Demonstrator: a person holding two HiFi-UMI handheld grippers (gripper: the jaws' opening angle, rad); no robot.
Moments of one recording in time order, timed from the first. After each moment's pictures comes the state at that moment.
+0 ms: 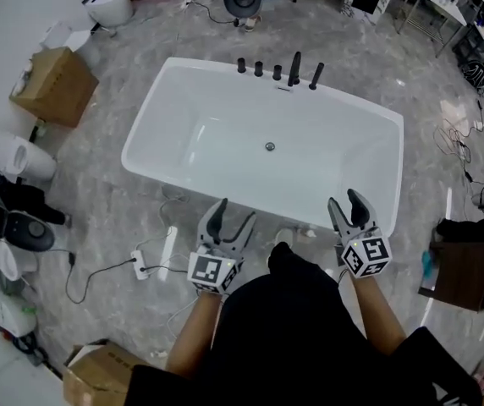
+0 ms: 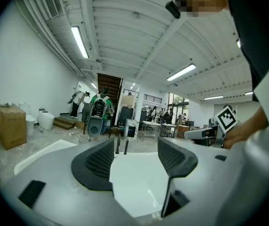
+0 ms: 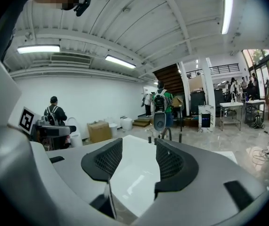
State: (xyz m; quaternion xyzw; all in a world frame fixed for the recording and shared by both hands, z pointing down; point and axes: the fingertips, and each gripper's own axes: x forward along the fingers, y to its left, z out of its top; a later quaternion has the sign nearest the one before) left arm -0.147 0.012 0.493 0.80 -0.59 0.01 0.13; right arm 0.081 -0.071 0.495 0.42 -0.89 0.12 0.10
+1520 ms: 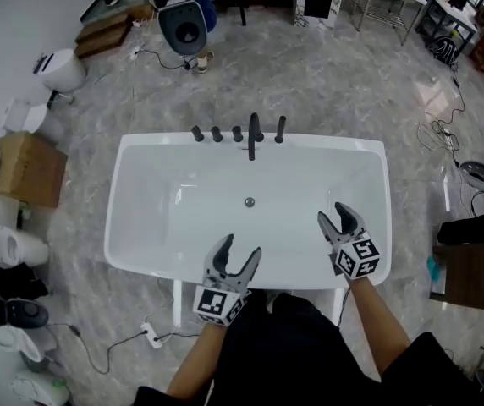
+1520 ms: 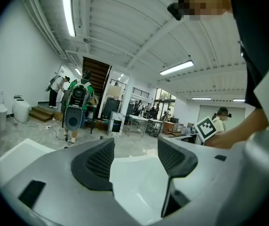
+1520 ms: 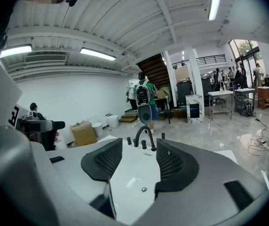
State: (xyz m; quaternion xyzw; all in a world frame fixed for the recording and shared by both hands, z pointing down) left arm -0.089 -0.238 0.514 0.86 -0.49 0.02 0.16; right arm 0.126 -0.326 0.555 0.48 -0.85 0.18 0.12
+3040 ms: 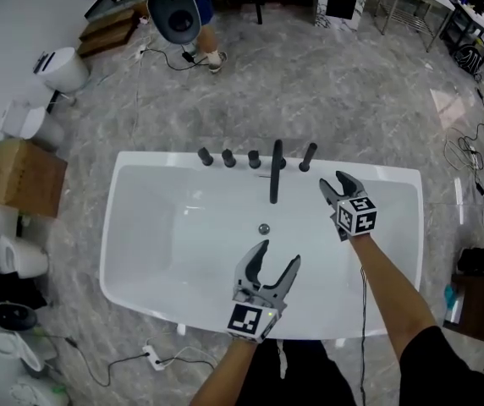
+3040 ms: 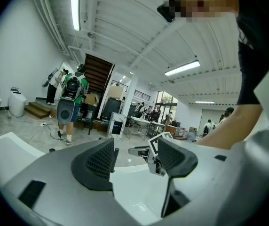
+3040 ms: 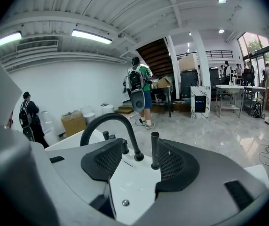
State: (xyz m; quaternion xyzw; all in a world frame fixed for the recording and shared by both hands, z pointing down) left arm -0.068 -0.408 0.599 0.85 -0.49 0.00 0.18; right arm 0.070 -0.609 0.745 0.47 -0.85 0.19 0.17
